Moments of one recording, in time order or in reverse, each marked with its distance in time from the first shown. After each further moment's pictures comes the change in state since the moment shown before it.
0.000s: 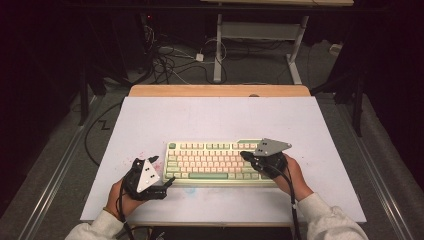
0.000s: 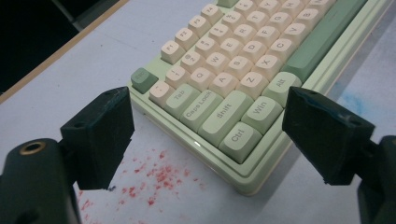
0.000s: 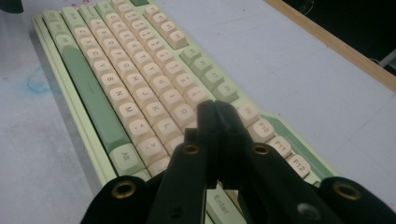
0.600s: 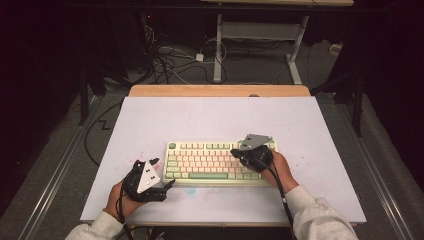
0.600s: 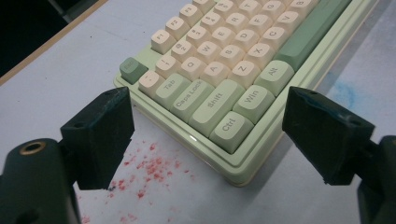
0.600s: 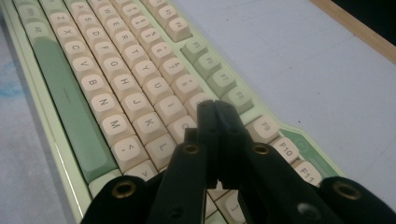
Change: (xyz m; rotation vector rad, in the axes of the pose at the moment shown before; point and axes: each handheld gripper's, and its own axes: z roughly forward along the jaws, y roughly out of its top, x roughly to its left) left arm -0.002 -0.003 0.002 0.023 -0.021 0.001; right arm 0.000 0.012 0.039 0.085 0.020 -0.011
